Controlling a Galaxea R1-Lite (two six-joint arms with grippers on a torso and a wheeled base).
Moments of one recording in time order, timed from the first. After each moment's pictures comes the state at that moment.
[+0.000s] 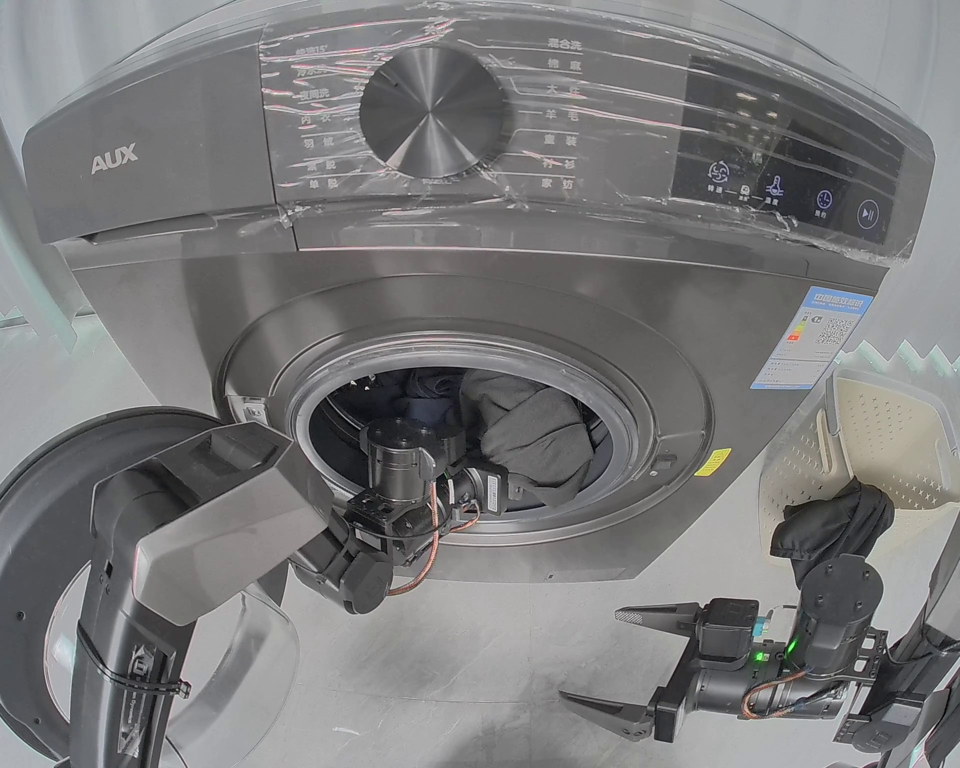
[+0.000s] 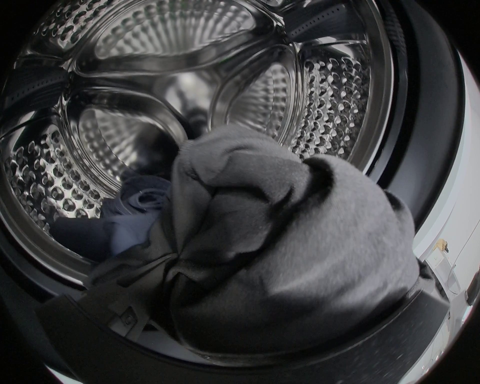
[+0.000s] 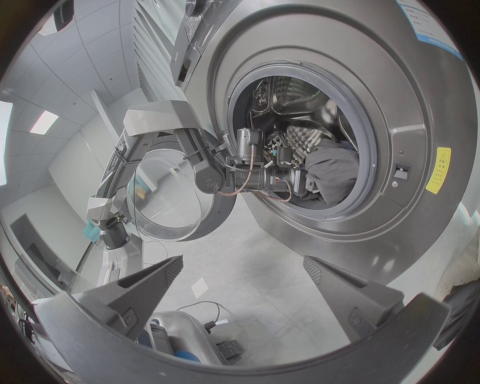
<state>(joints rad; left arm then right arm) -0.55 2.45 -1.22 -1.10 -0.01 -0.09 0.80 1.84 -0.09 -1.46 0.17 0.05</state>
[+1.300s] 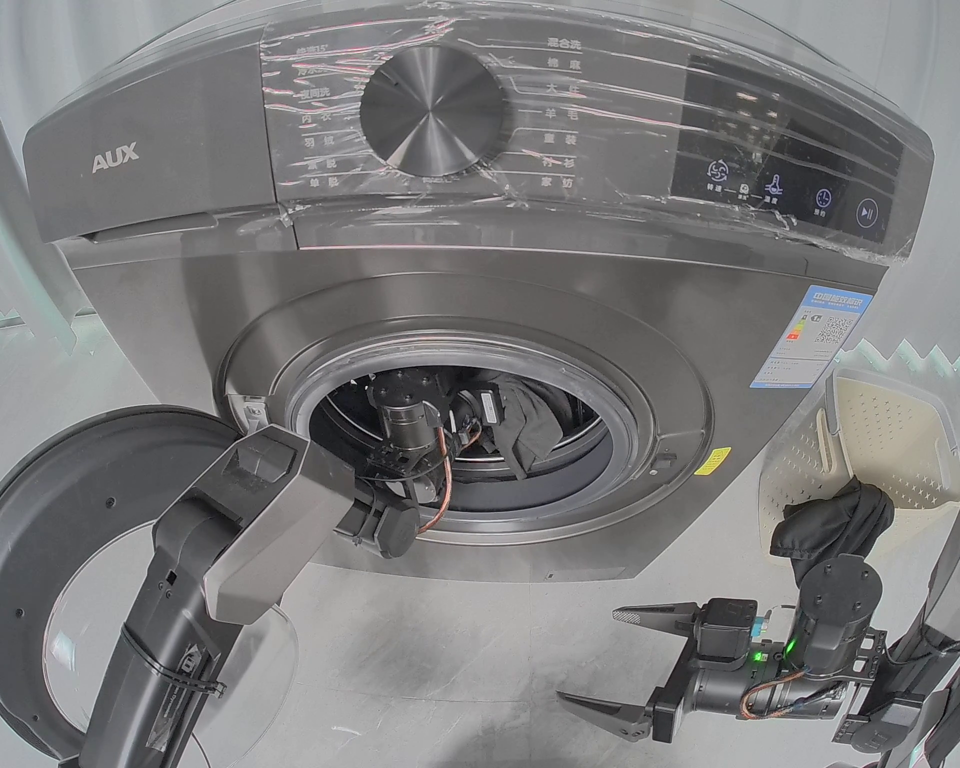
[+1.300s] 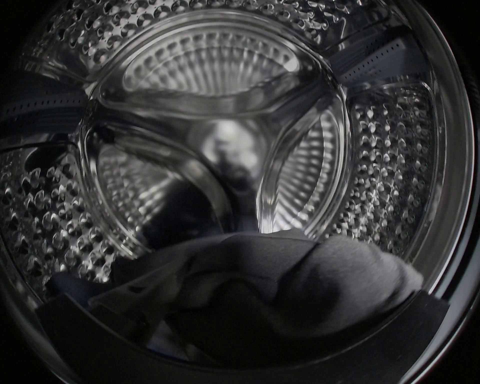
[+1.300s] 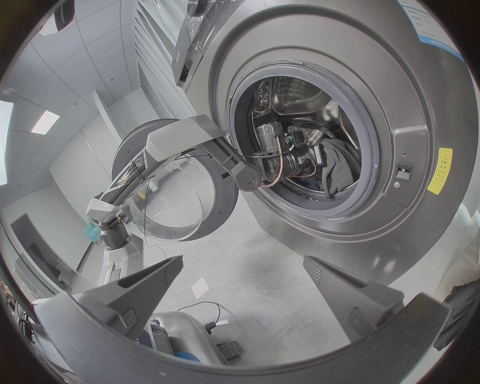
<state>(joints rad) -0.50 2.66 -1.73 -1.11 0.16 -0.12 0.81 1.84 -0.09 -1.46 0.17 0.05</state>
